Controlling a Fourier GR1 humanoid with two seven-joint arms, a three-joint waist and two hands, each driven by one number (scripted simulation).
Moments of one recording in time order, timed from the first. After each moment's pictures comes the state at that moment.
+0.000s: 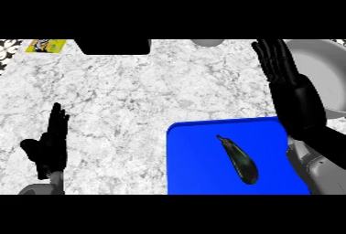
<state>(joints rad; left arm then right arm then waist) -0.03 0.26 -0.04 -1.33 0.22 0.39 -0.14 -0.41 -0.40 0.29 -1.72 -0.23 -0.23 -0.15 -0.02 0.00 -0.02</state>
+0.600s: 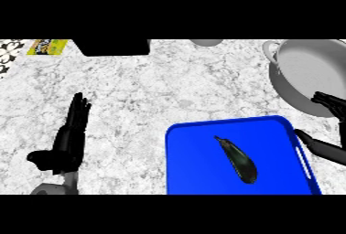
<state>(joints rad) -0.03 0.22 -0.15 -1.48 0.20 0.30 -0.20 -0.04 -0.54 -0.02 -1.43 -0.33 -0.04 -0.52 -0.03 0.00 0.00</state>
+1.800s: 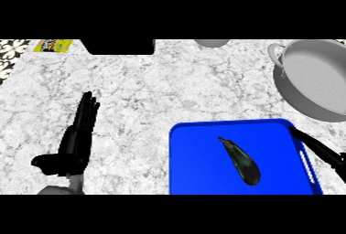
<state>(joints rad) -0.02 0.18 -0.19 -1.56 0.15 0.28 -0.15 0.24 -0.79 0.16 -1.85 0.05 0.15 -0.14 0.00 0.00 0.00</state>
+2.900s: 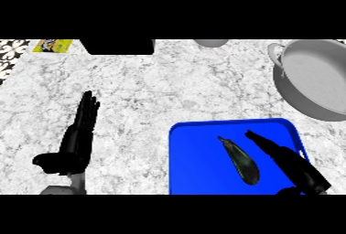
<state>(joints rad) -0.02 0.12 -0.13 -1.56 0.09 0.23 -0.14 0.07 -0.49 0.29 -1.64 0.40 0.28 0.04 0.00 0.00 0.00</state>
